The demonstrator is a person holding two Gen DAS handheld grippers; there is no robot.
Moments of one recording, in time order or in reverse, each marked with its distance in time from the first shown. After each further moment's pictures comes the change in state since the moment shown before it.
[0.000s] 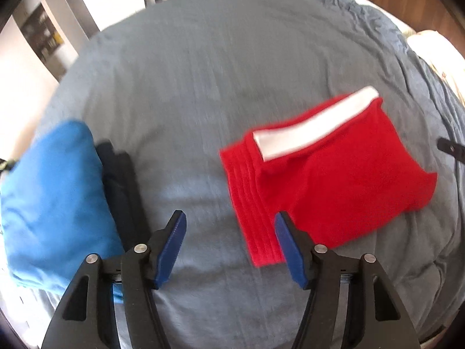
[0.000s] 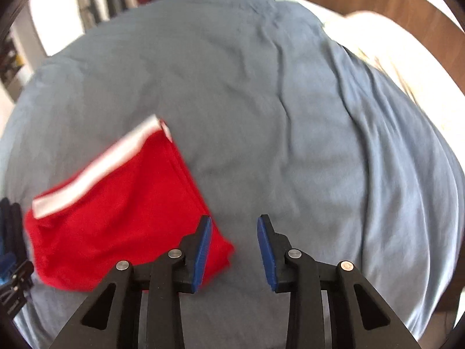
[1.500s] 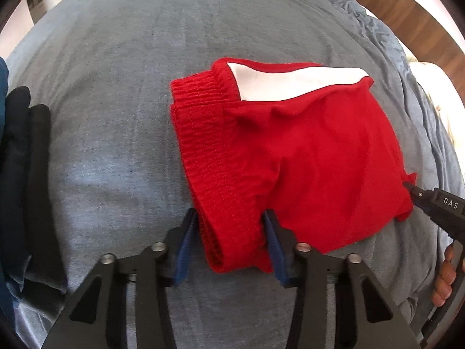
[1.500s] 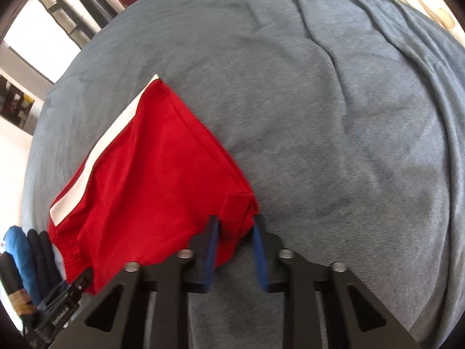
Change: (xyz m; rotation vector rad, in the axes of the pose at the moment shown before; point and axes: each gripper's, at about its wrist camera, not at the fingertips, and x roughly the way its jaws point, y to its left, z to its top) left arm 0.088 -0.008 -0.004 -0.172 0.117 -0.250; right arm 0.080 -0.001 -0.017 0.214 0.149 0.217
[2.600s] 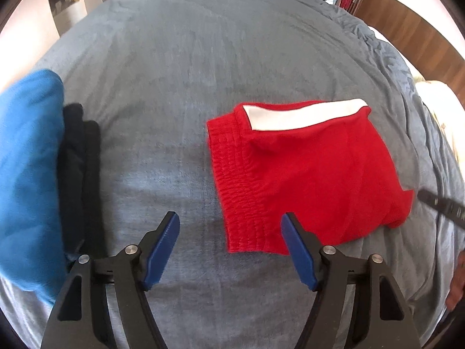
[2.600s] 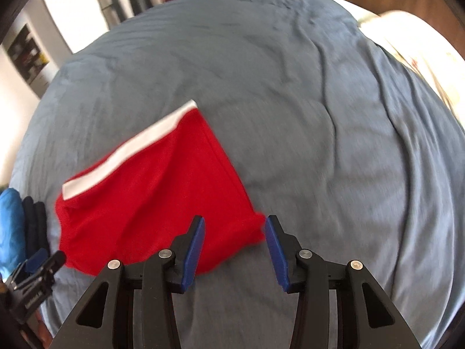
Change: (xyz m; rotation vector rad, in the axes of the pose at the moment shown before) left arm -0.045 -0.001 -0.006 -0.053 -0.107 0.069; right arm -0.061 0.032 0.003 -0.204 -0.070 -0.101
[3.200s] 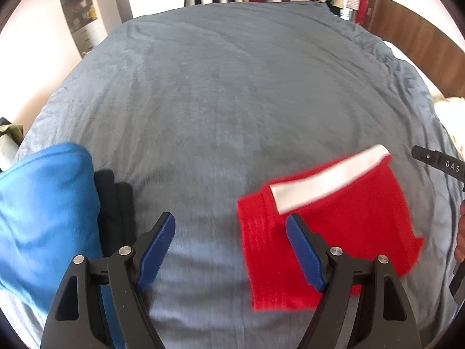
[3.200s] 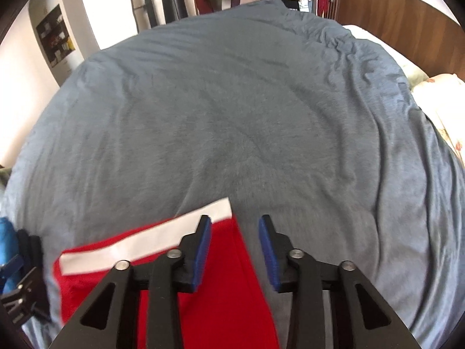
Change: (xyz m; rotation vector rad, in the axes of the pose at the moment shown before) left arm -0.027 0.002 0.054 0.014 -0.096 0.128; right arm 0.035 0.048 0.111 -0.182 -0.124 0.058
